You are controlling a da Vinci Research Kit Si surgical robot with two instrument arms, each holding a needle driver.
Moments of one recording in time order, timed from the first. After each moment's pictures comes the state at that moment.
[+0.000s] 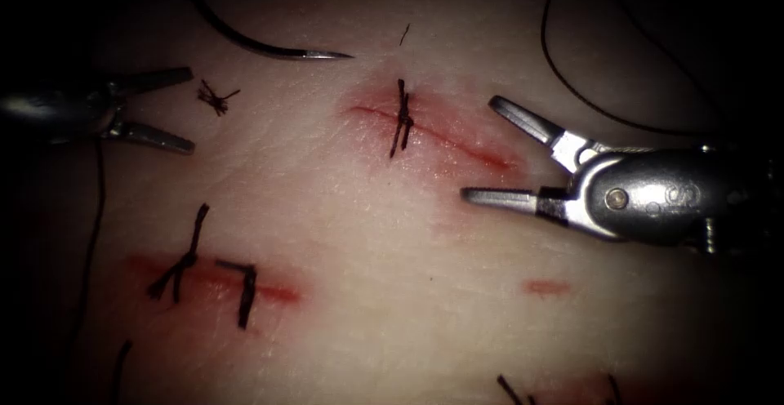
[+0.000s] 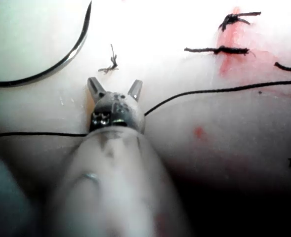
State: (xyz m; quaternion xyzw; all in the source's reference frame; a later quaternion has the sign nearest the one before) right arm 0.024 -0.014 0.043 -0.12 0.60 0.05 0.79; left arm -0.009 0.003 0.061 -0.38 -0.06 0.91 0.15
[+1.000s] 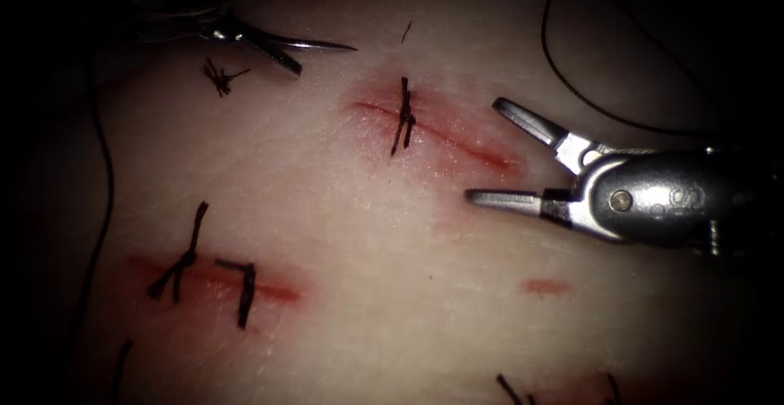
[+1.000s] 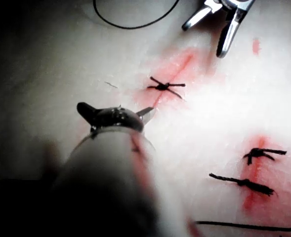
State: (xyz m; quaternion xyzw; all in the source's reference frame) right arm 0.024 -0.014 0.043 -0.11 0.60 0.05 0.79; left arm -0.019 0.011 0.058 -0.31 -0.09 0.93 0.18
